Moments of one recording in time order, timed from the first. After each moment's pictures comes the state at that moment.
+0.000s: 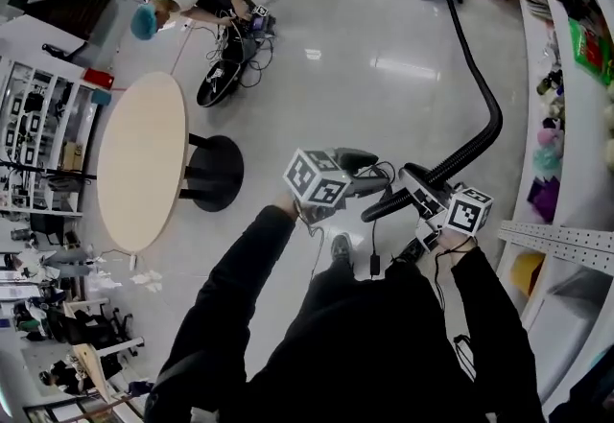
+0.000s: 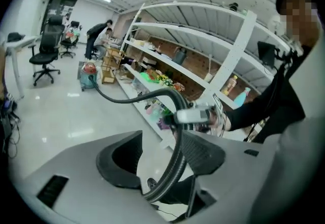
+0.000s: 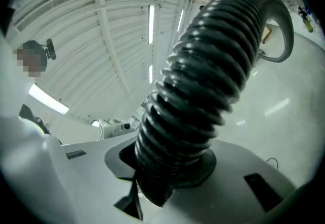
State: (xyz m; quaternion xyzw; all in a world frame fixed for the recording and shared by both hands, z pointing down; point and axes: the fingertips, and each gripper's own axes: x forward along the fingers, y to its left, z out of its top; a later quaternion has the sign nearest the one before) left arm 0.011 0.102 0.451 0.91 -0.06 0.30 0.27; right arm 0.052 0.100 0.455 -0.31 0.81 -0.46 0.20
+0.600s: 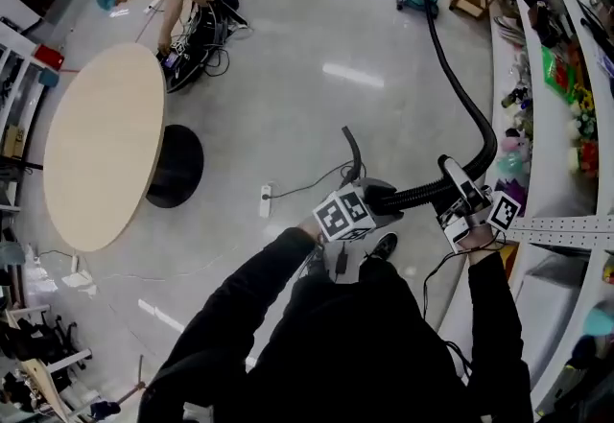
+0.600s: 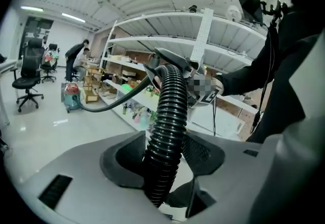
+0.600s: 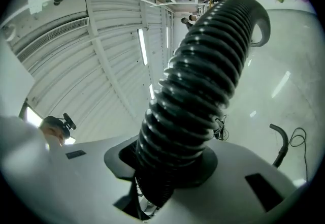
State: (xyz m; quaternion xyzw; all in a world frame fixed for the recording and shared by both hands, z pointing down) left arm -0.066 0.206 0.480 0.96 0.01 0.23 0.16; right arm 0.011 0.125 0.371 -0.30 0.75 -0.48 0.34
